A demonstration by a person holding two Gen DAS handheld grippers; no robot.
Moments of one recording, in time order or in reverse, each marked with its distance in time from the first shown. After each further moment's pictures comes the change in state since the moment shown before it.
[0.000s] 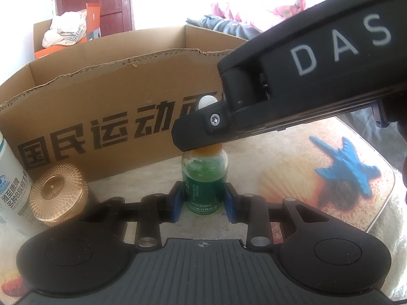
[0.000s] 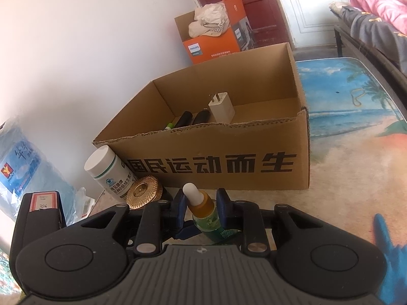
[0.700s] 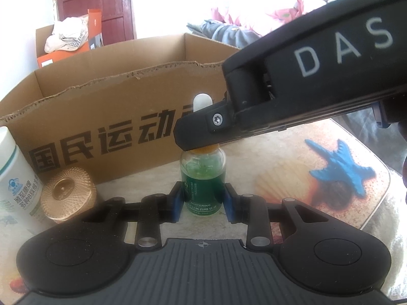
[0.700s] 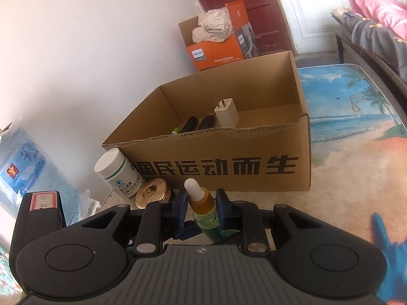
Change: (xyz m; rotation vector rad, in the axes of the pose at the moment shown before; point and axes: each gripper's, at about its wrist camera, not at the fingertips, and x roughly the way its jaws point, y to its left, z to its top) left arm -0.018 -0.005 0.001 0.006 -0.023 0.016; right arm -0.014 0.009 -0.002 -0.010 -0.027 0.008
